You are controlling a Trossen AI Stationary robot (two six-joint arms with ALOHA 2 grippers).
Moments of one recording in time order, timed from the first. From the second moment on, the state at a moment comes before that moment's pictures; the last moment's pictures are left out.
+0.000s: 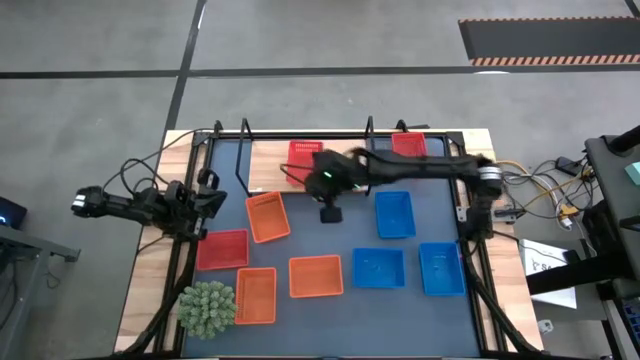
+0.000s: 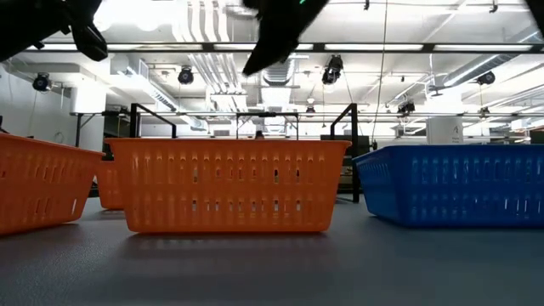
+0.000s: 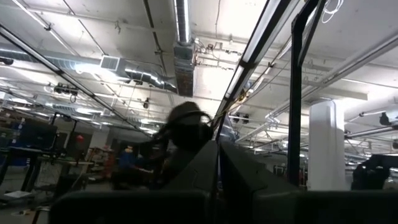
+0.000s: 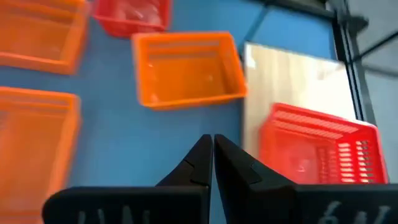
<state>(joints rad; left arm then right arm) -0.18 0.22 0.01 0.81 -0.21 -0.05 -0.08 1.83 1.67 -0.64 -0.02 -0.27</state>
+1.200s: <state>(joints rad) -0.25 1.16 0.50 1.04 -0.21 -0.40 0.11 1.09 0.67 0.21 0.02 -0.49</state>
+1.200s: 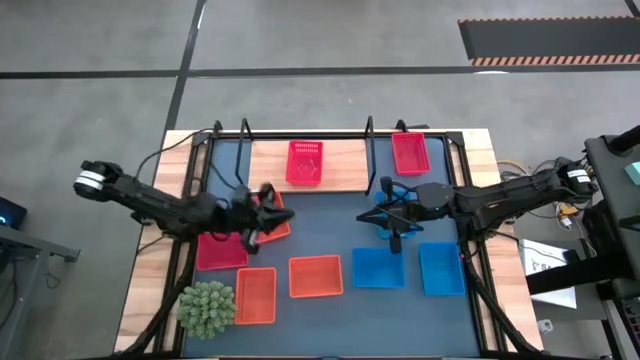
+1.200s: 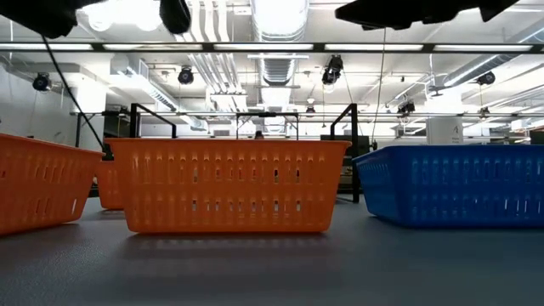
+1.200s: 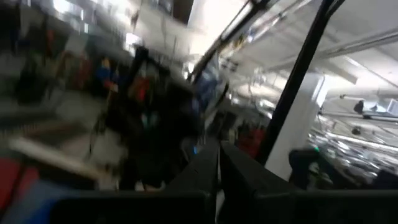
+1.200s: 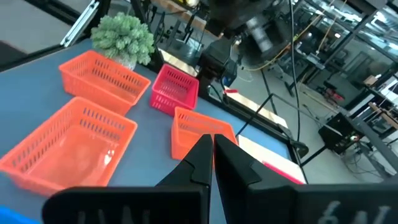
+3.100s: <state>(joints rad) -0.24 1.59 1.12 -0.93 -0.31 -0.44 0.11 0.87 0.58 -0.05 0.02 -0.42</state>
